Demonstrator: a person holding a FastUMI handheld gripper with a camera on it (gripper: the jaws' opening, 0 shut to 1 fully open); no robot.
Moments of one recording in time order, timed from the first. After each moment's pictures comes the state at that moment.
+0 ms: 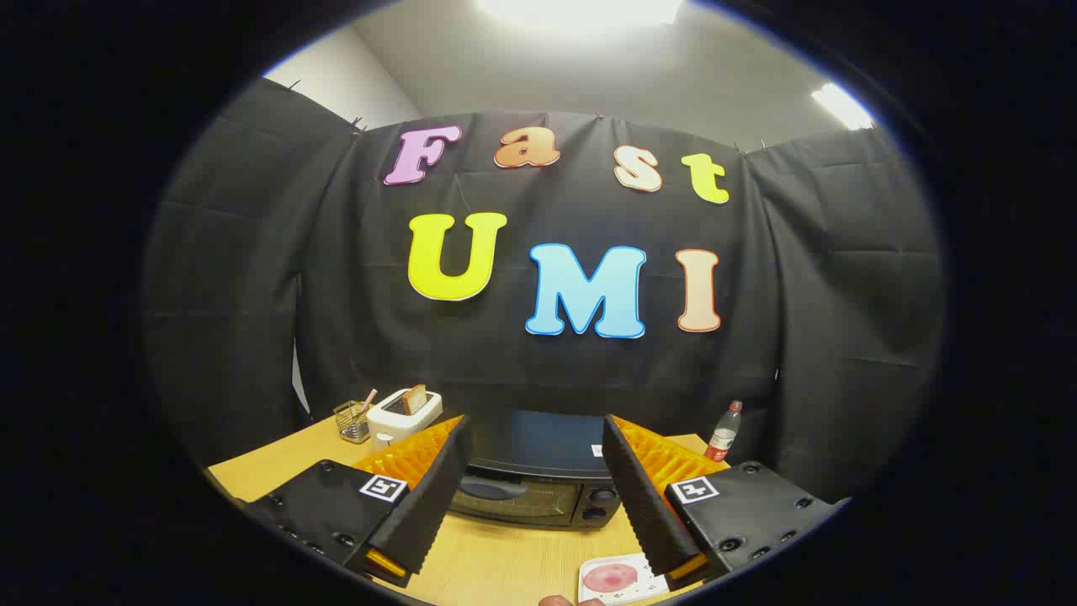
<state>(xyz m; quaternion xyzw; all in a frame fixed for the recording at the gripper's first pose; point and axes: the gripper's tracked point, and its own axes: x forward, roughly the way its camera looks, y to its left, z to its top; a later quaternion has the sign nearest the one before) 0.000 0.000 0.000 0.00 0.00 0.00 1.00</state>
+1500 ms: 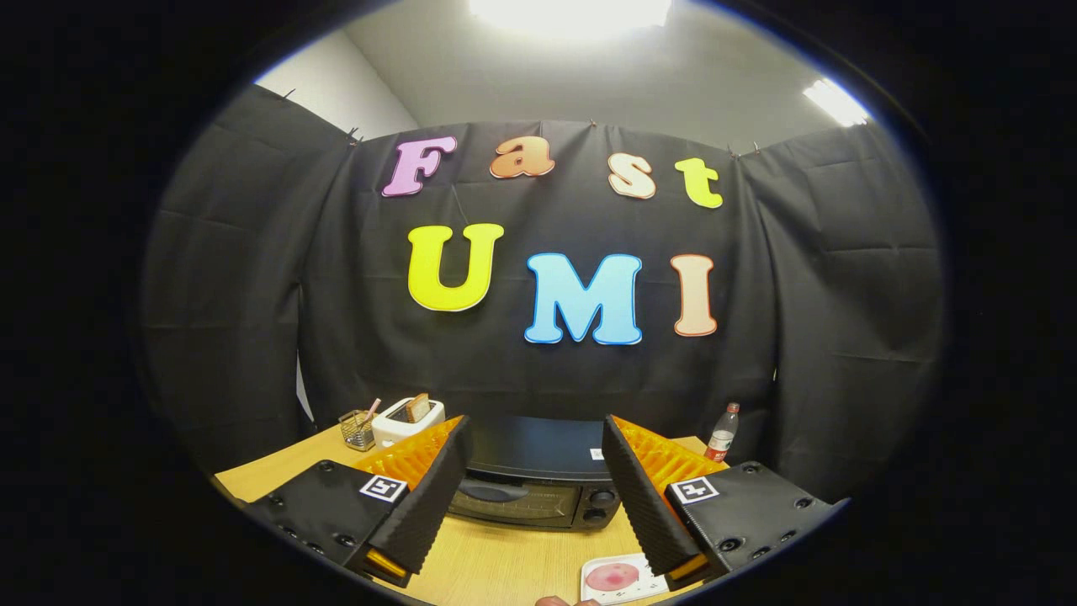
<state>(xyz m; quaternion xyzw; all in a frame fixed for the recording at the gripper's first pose) -0.013 0.003 0.010 0.01 -0.01 0.00 1.00</state>
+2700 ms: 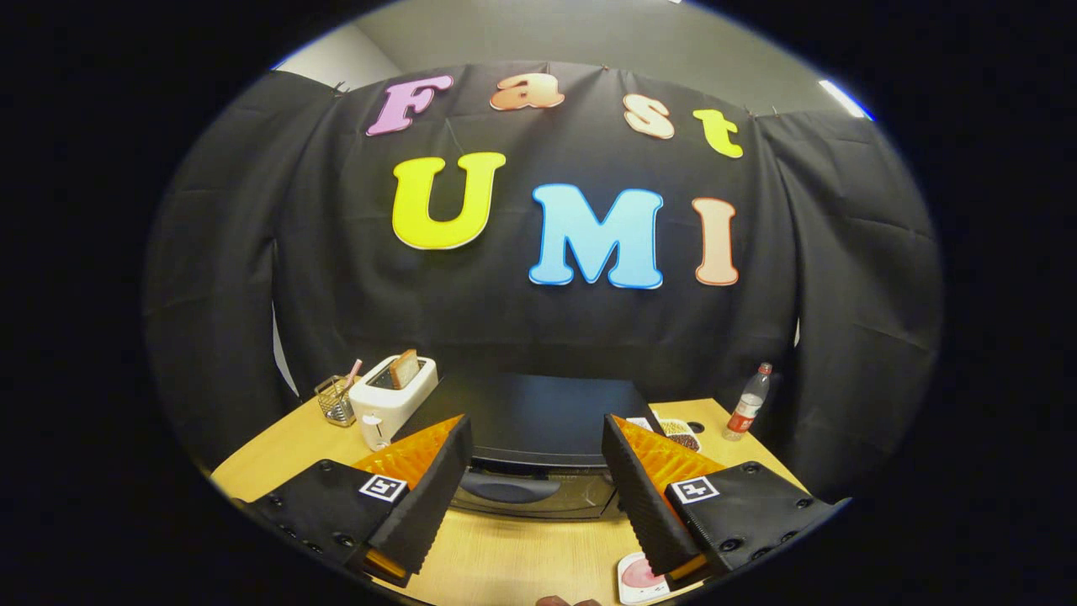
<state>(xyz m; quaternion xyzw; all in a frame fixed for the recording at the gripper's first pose) 0.098 0.047 -0.073 0.01 0.11 -0.01 0.99</state>
